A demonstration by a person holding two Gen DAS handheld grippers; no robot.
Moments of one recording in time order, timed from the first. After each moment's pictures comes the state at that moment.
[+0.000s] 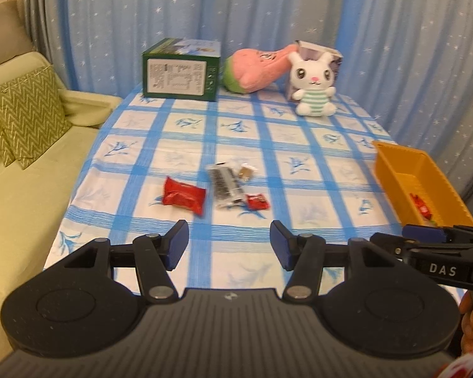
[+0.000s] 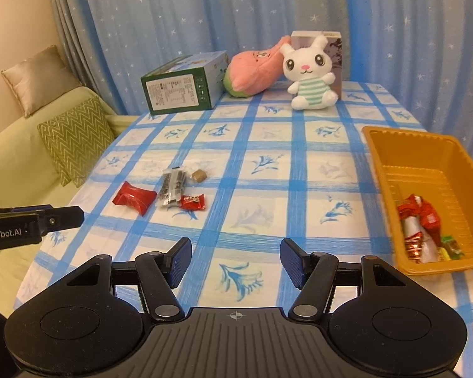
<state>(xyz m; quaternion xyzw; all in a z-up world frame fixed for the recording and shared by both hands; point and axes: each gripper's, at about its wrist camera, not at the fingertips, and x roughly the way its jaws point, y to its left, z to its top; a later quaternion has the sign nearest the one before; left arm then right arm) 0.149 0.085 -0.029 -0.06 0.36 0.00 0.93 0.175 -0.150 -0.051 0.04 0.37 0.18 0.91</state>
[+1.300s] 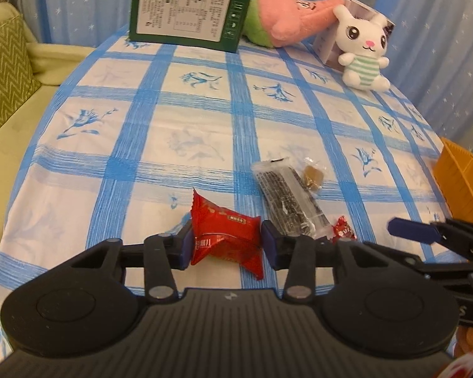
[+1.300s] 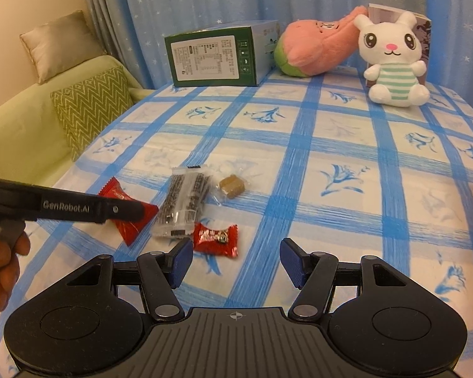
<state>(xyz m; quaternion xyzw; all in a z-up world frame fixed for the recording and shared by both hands) 0.307 0.155 -0.139 -0.09 0.43 -0.04 0.90 0.301 -0.064 -0.136 0.00 0.38 0.25 0.89</state>
